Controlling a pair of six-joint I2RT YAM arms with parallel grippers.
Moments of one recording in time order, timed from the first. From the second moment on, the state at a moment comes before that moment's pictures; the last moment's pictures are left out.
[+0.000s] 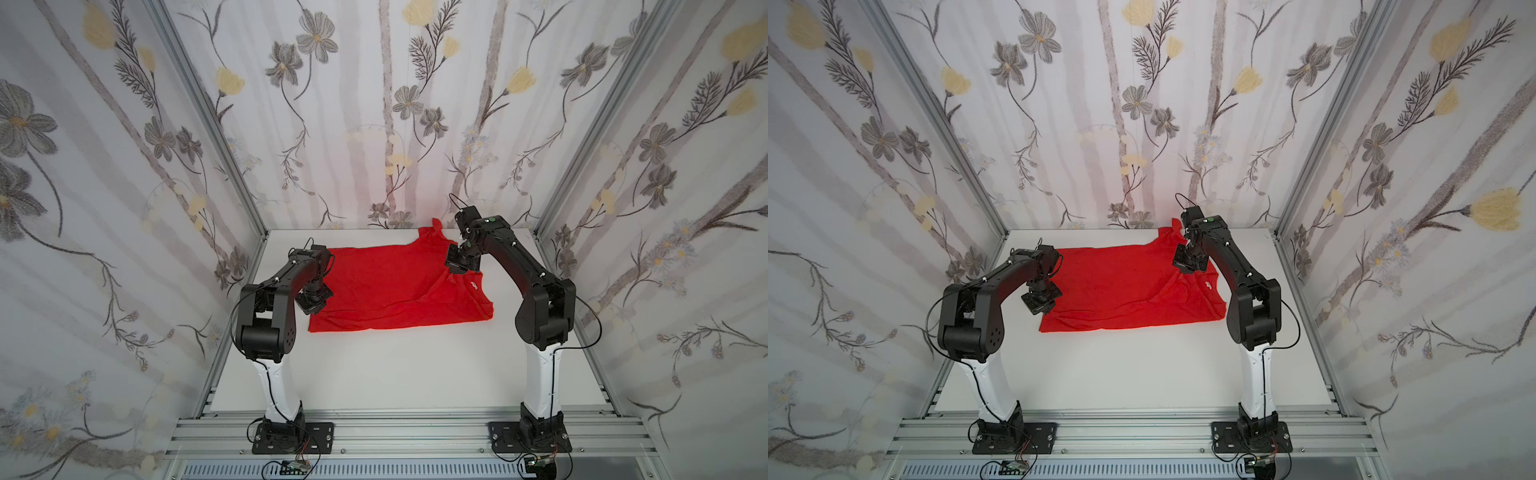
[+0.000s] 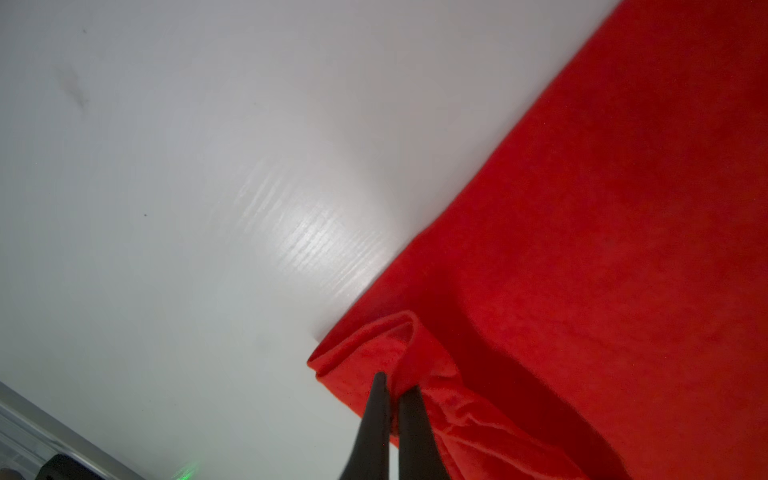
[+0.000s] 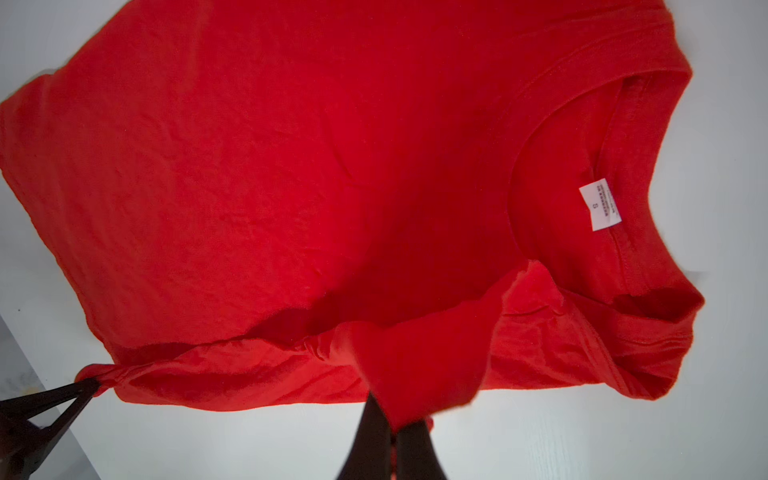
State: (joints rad) left arm -0.14 1.93 1.47 -1.09 -0.15 -0.85; right arm 0.28 2.12 2.04 -1.20 -0.13 0.57
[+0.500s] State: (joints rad) left arm -0.12 2.03 1.51 -1.09 -0.16 -0.85; right arm 0.28 2.22 2.16 -1.21 -0.13 0.56
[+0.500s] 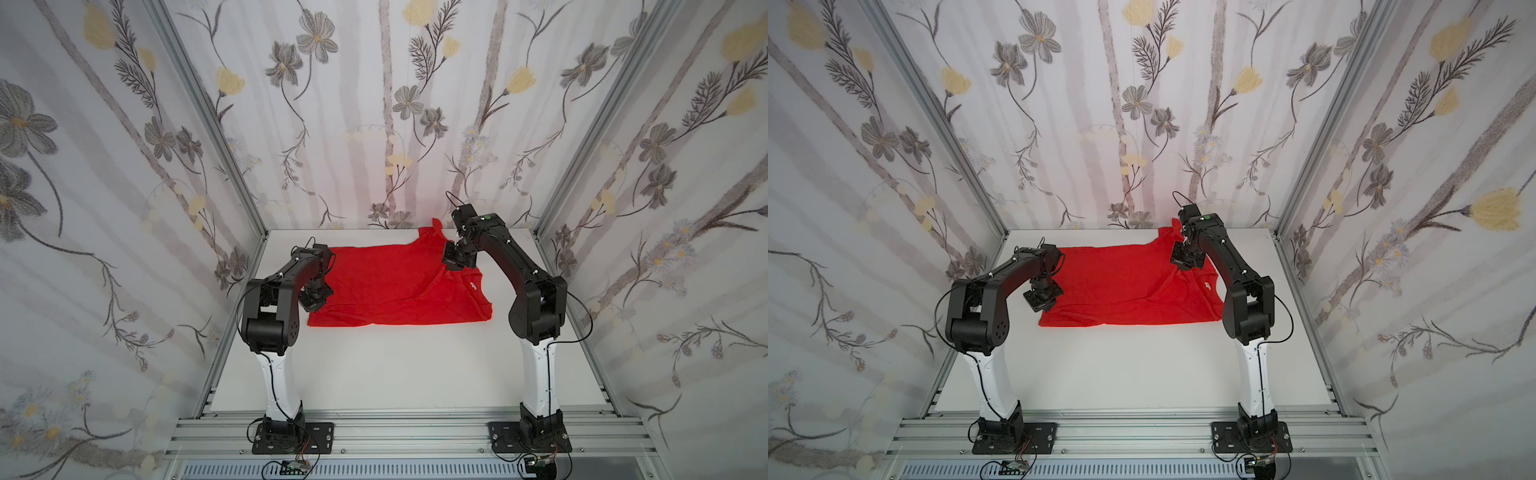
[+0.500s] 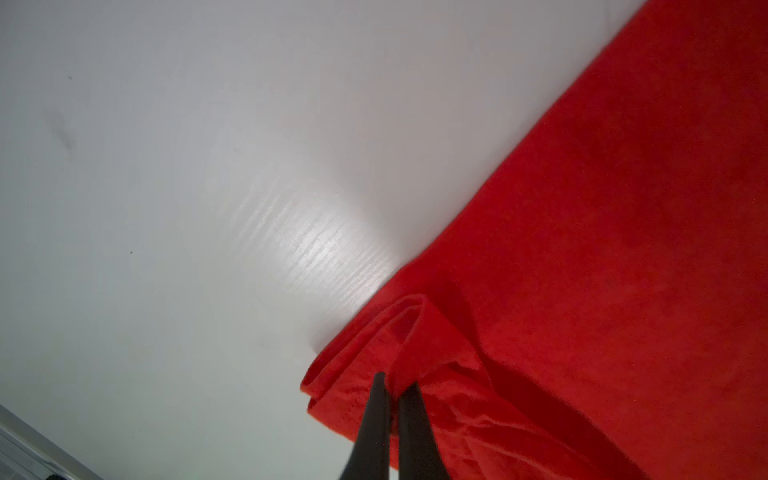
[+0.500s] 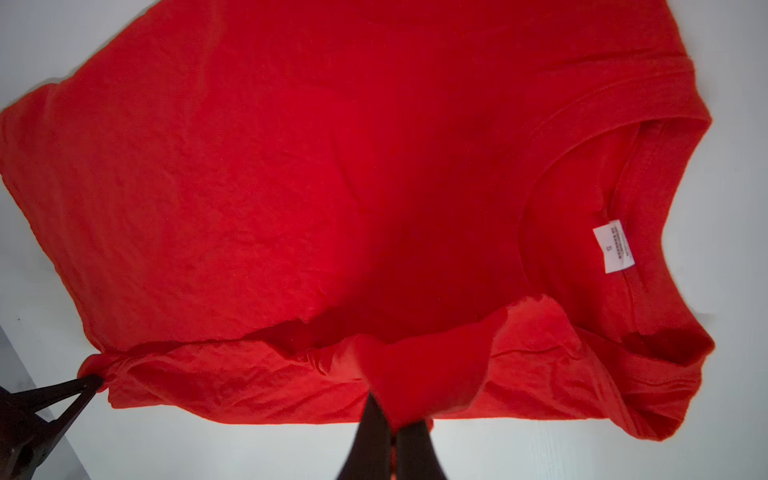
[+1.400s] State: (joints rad) left arm -0.10 1.86 1.45 -1.09 -0.23 -0.98; right arm 0.22 2.55 2.55 -1.21 -0.23 0.56
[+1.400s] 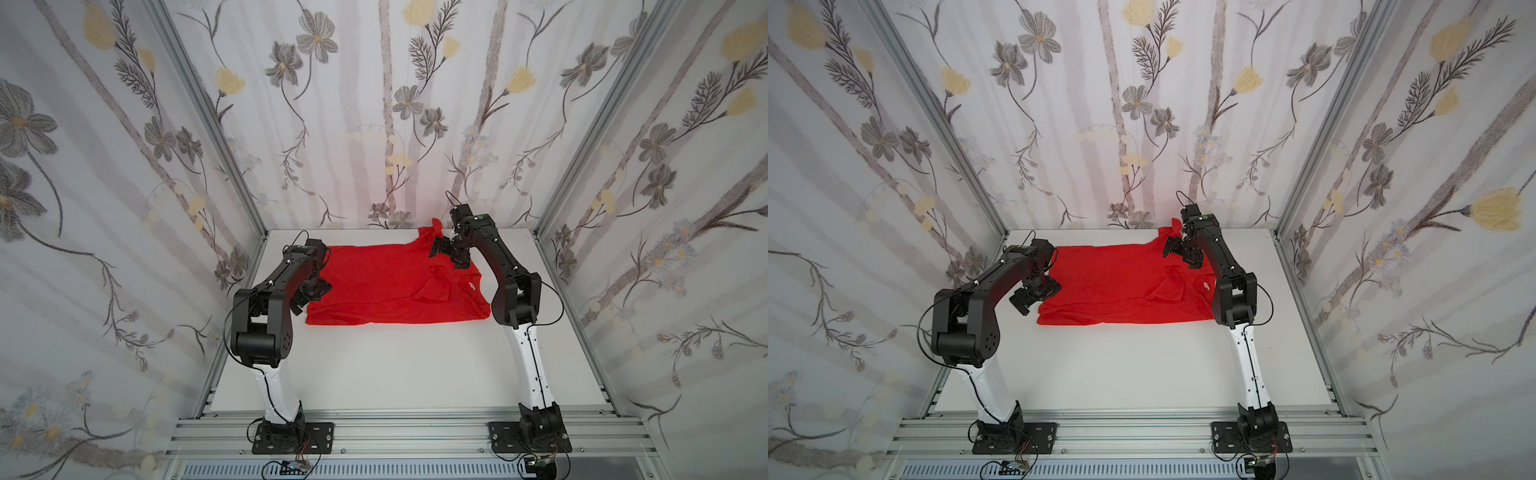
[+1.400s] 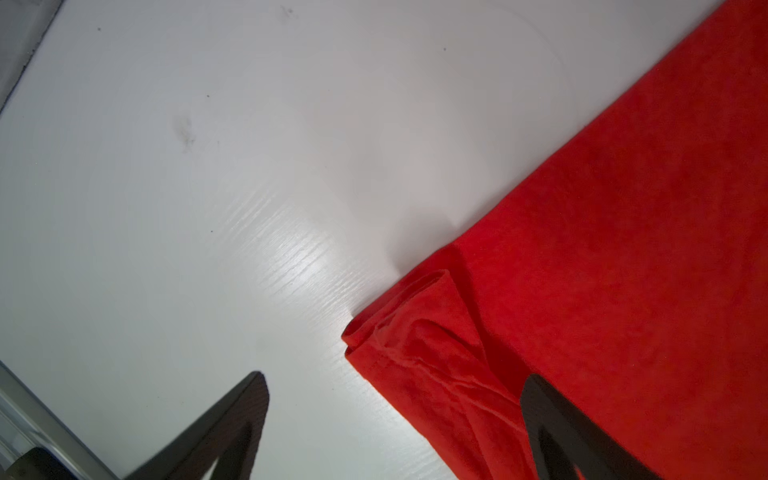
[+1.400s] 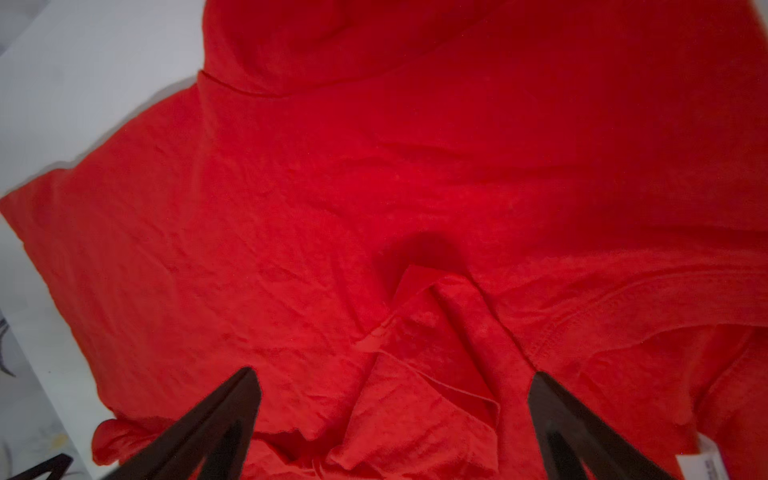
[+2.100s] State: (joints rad) left arm 0.04 1.56 0.92 -0.74 0.10 -1.04; right arm 0.05 1.96 1.56 -1.09 -0.29 0.40
